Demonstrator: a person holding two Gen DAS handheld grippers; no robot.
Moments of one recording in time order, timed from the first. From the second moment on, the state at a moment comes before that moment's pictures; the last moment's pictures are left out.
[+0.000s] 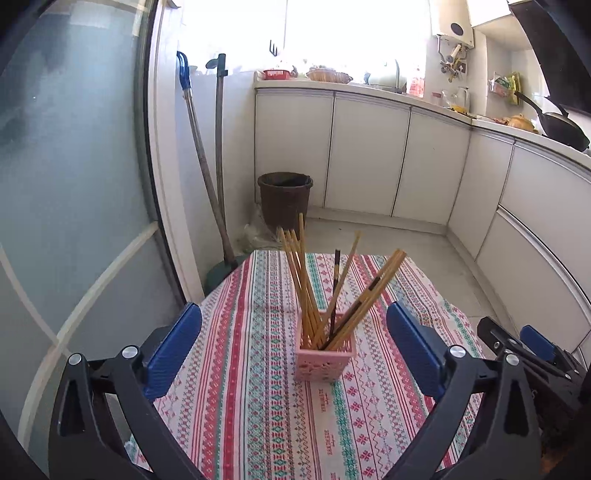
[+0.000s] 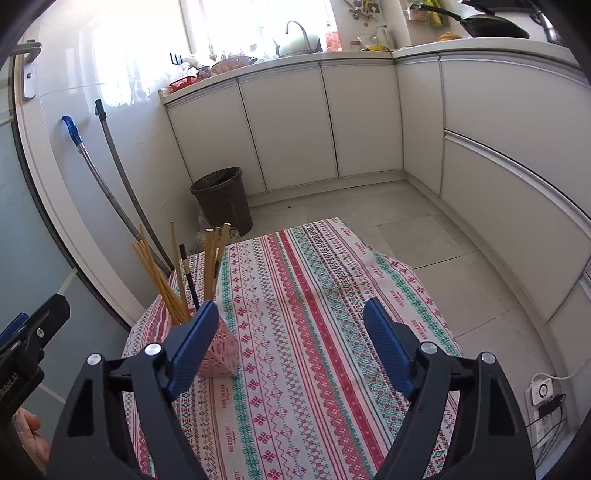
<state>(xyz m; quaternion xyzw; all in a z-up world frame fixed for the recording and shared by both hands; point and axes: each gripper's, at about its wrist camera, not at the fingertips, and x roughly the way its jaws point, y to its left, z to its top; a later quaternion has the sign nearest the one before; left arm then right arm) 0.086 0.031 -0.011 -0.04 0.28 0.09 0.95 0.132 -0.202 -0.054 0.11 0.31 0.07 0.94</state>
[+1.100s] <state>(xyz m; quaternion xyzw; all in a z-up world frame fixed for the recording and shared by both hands) 0.073 0.005 -0.035 -0.01 0.31 0.10 0.95 0.098 -0.221 -0.062 0.07 0.30 0.02 0.95</state>
